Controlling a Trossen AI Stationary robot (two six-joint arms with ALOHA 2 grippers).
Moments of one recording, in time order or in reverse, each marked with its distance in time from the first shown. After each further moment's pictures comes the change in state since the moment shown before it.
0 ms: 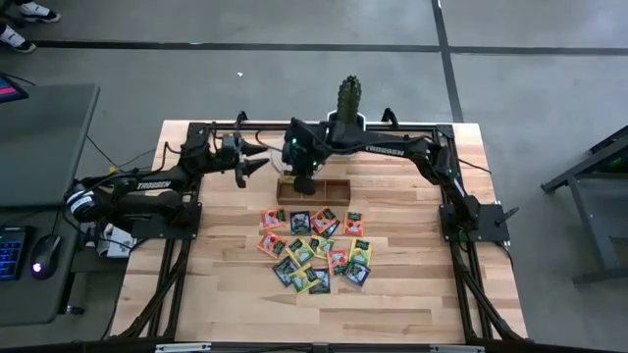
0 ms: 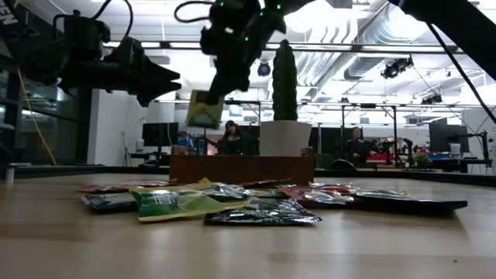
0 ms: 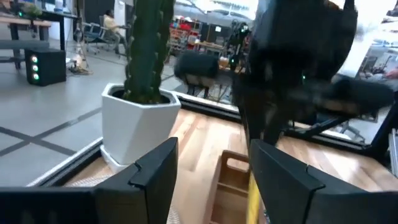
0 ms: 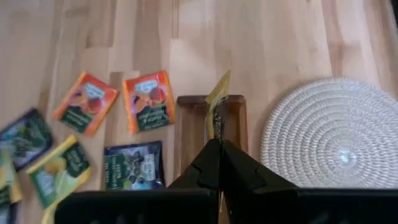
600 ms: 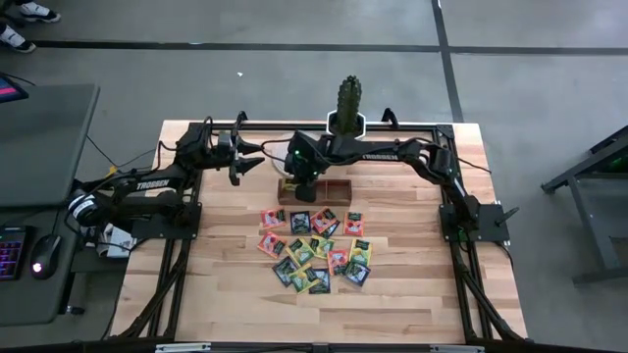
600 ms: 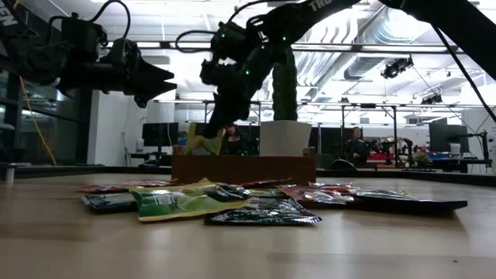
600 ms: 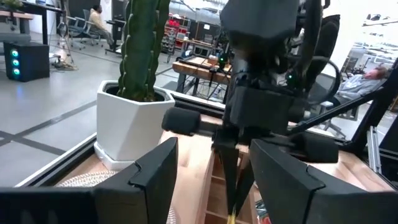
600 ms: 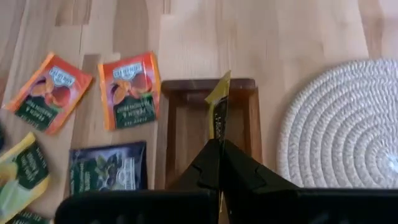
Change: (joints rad) left arm 0.090 -0.010 0.000 -0.011 0.142 -0.019; right arm -0.002 -0.001 -0.261 0.272 -0.027 -0.005
